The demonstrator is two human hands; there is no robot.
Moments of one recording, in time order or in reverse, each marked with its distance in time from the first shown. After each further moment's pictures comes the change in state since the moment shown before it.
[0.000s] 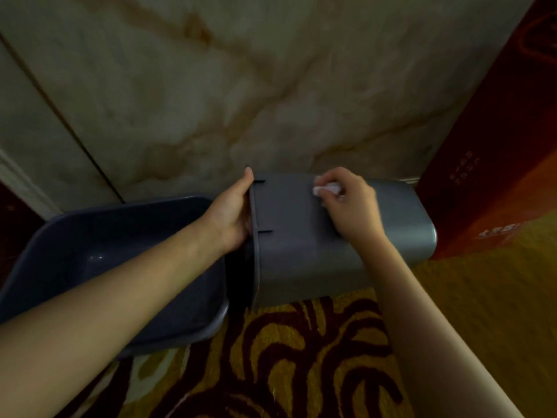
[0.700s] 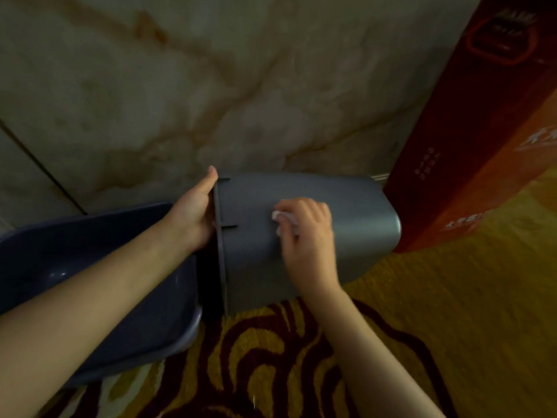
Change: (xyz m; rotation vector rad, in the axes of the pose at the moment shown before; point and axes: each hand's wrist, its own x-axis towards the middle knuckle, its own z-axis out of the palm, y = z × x) left_hand 0.016 0.003 0.003 0.004 0.062 0.026; right_hand -0.057 -0.010 0.014 -0.082 0.128 -0.159
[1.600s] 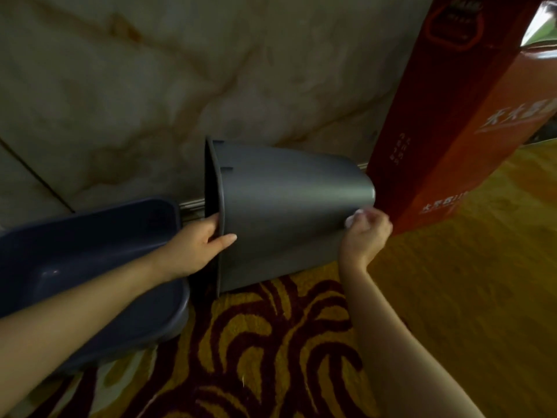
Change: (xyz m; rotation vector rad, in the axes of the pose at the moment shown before) left_hand -0.050 -0.043 -0.016 1.117 -0.281 0.429; right_hand -0.017 0.114 -0.021 0.179 0.577 0.781
